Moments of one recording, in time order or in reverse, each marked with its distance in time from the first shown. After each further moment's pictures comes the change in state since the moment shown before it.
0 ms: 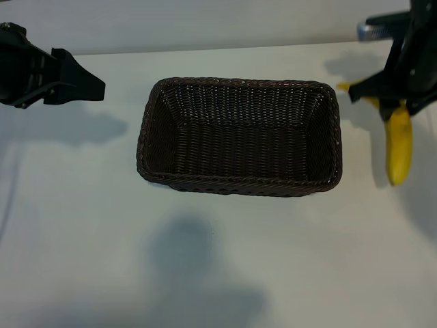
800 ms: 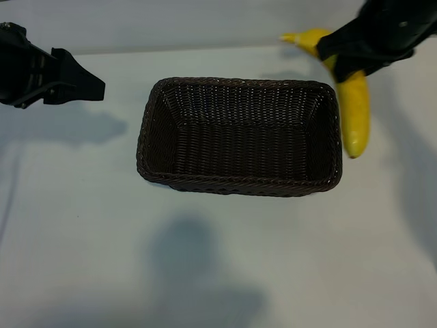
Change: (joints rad) left arm 0.000 0.000 0.000 0.000 0.000 0.000; right arm 0.114 -0.135 -0.122 0.273 0.087 -0.221
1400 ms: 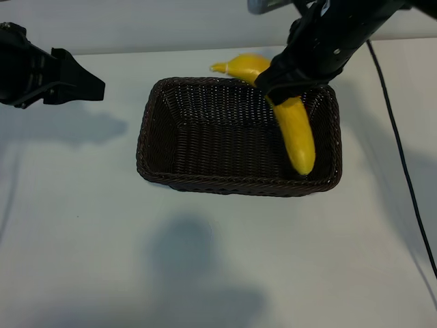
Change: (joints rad) left arm 0.000 0.000 0.000 0.000 0.000 0.000; right arm 0.134 0.080 0.000 0.107 -0.101 -0.173
